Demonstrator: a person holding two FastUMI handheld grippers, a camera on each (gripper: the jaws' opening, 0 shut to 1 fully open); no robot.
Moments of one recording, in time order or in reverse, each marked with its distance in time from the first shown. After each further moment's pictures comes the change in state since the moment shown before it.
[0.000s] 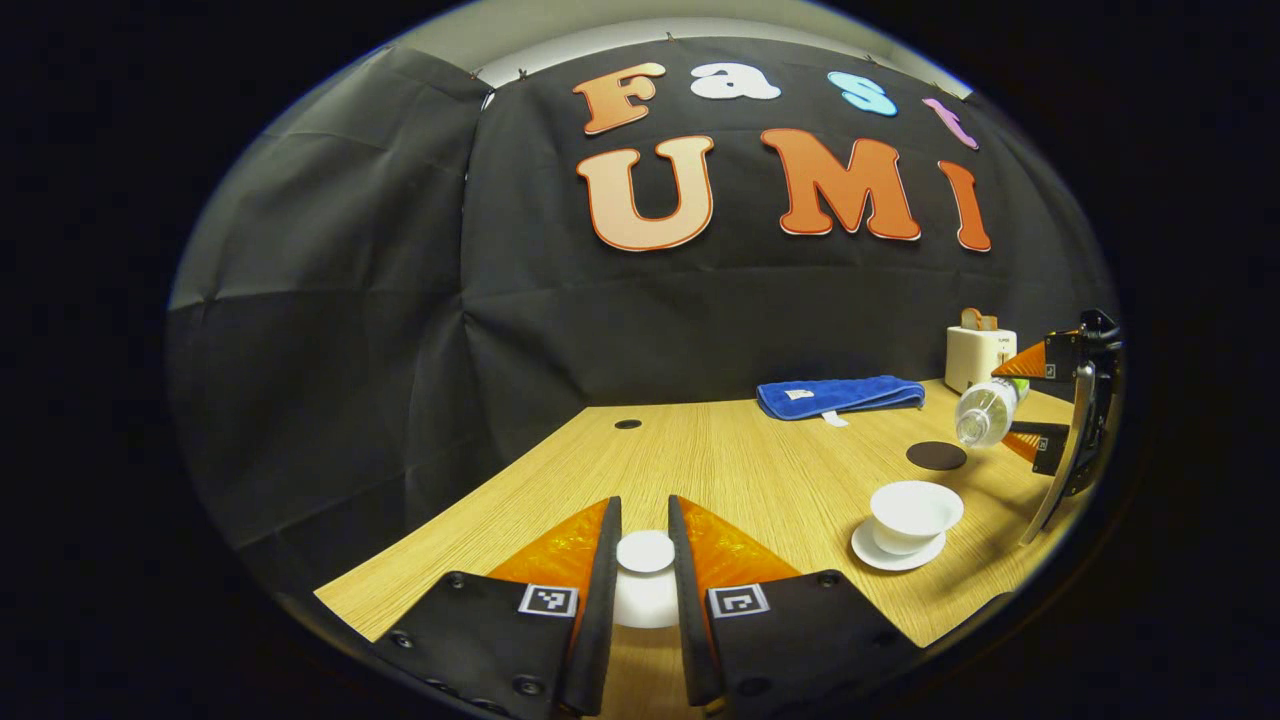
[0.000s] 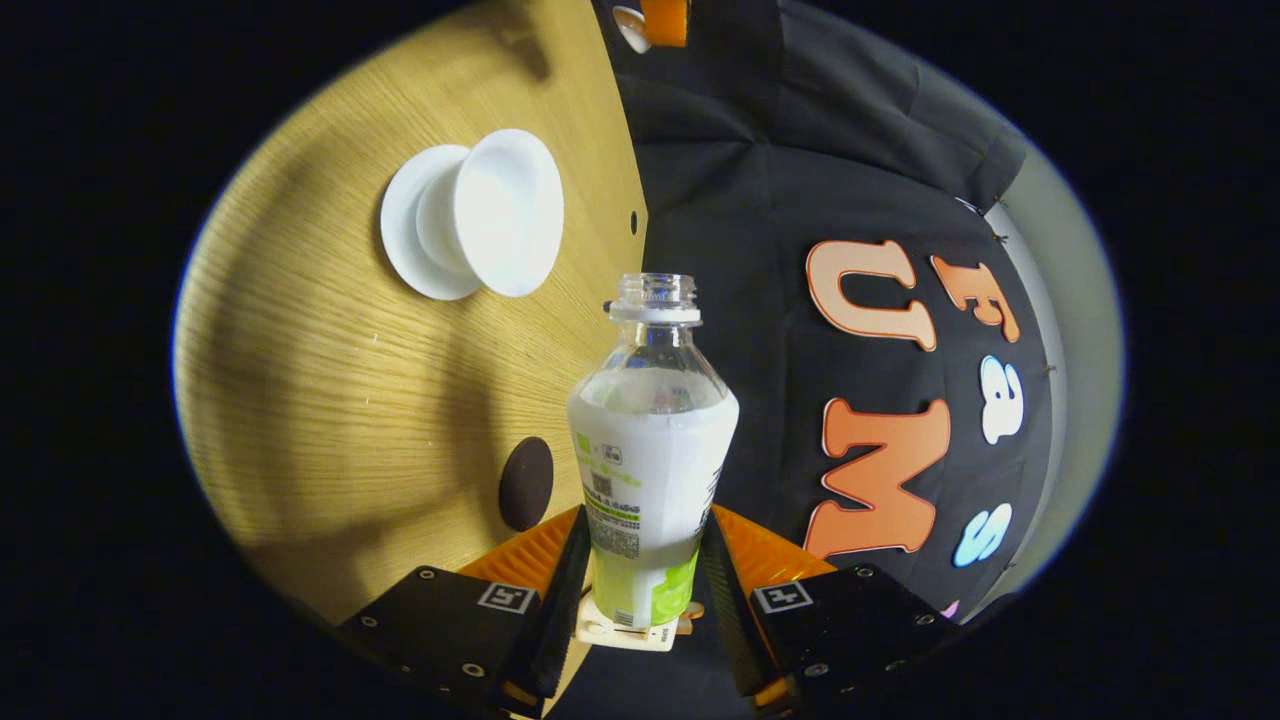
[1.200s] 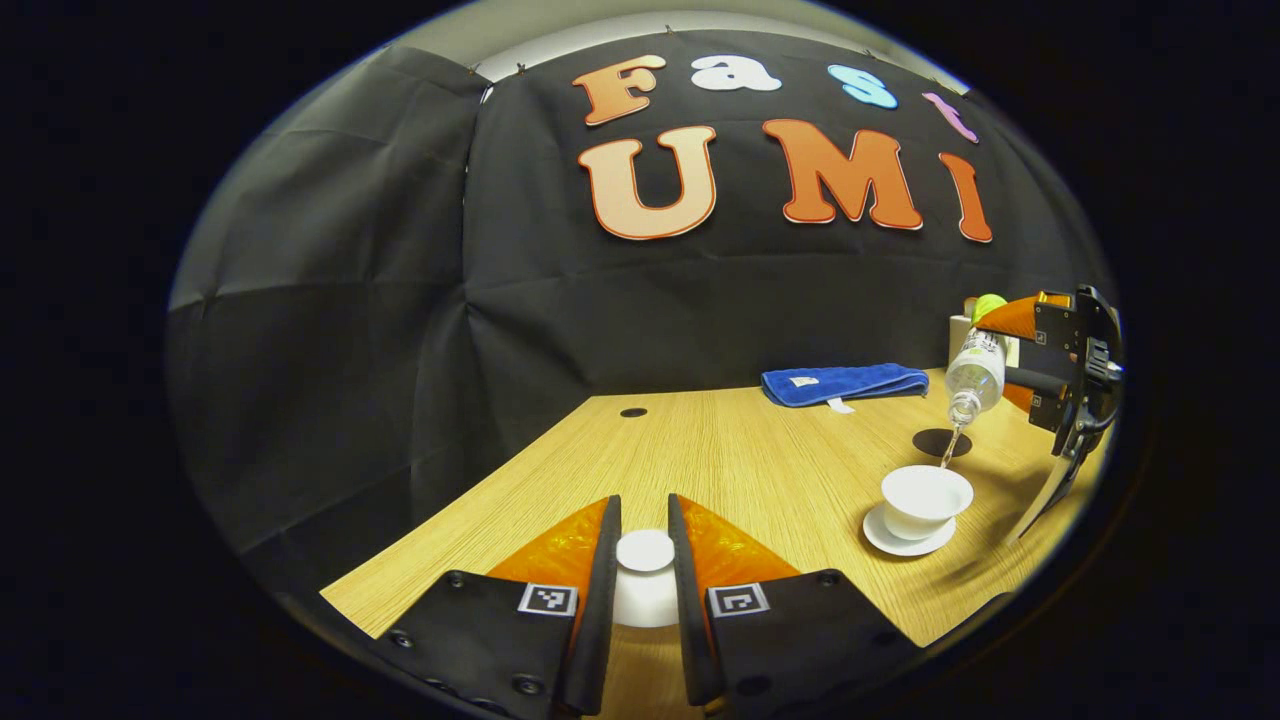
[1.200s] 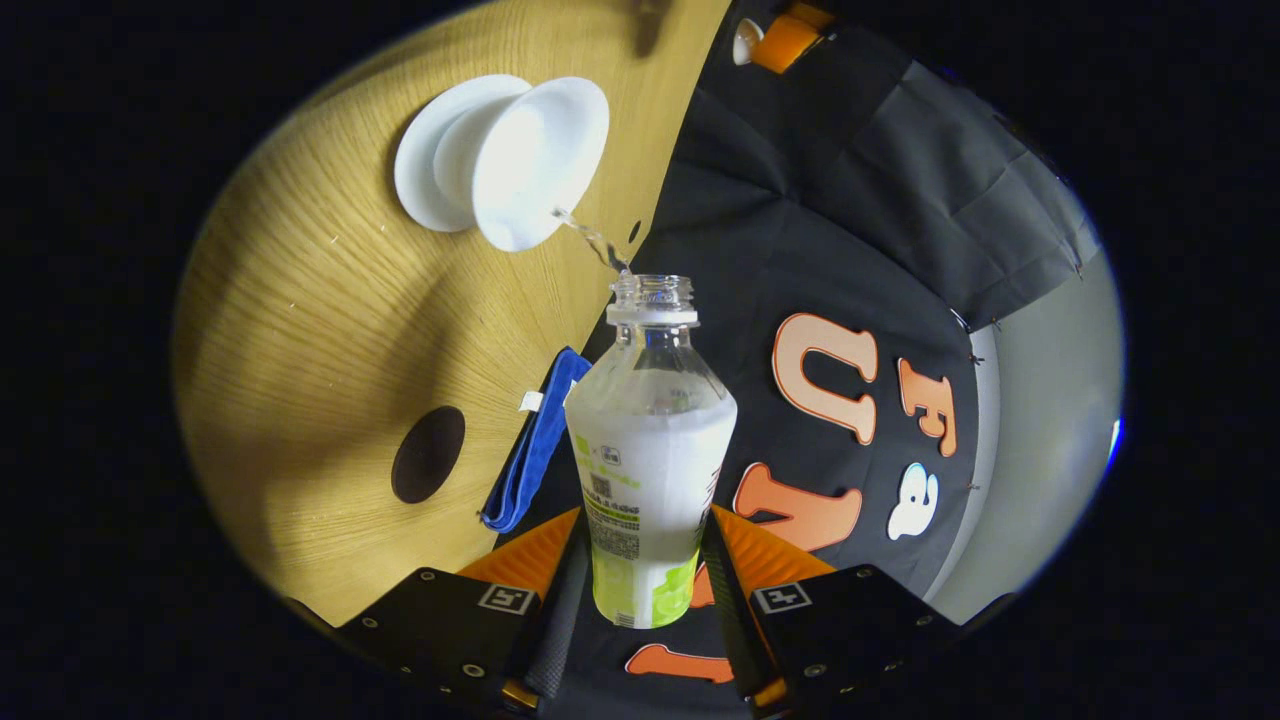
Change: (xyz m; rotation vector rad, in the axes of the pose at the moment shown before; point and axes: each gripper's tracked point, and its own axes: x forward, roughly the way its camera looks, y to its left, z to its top) left arm 0.000 0.008 -0.010 0.020 0.031 0.005; right arm 0.015 -0.032 0.017 -0.341 -0.076 -0.179
